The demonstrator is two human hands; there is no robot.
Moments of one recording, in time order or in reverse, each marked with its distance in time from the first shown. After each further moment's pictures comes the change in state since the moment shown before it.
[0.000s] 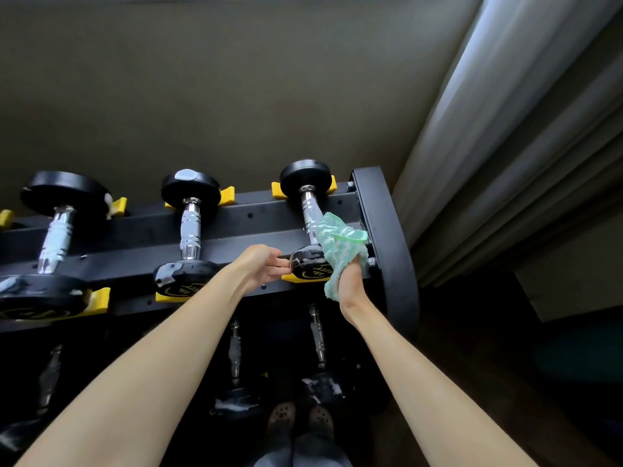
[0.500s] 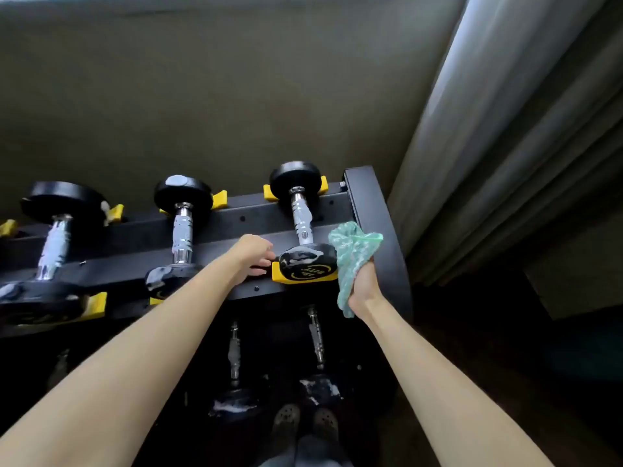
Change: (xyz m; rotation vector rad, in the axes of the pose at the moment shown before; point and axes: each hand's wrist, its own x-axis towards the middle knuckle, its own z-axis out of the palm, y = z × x) left_hand -0.007 0.019 0.013 0.267 0.143 0.048; right_hand 0.005 -0.006 -0.036 0.335 0.009 0.101
